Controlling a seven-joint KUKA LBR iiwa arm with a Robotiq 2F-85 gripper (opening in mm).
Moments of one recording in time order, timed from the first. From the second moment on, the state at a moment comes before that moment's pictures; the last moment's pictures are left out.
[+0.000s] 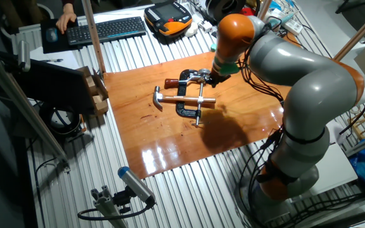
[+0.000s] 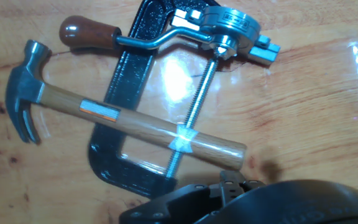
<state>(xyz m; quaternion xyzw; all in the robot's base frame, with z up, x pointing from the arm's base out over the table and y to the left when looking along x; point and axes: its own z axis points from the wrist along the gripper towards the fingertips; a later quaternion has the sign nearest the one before) 0.518 0.065 0.217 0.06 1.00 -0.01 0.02</state>
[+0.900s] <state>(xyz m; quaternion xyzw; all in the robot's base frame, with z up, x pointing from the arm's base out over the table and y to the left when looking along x) 0.534 0.080 0.205 0.06 1.00 0.01 0.02</state>
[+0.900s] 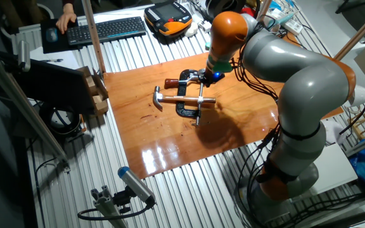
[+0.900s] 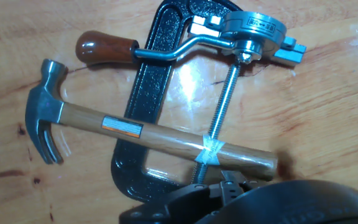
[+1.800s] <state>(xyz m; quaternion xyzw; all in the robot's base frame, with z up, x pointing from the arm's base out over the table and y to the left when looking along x) 0.534 0.080 0.207 0.01 1.00 0.00 0.01</state>
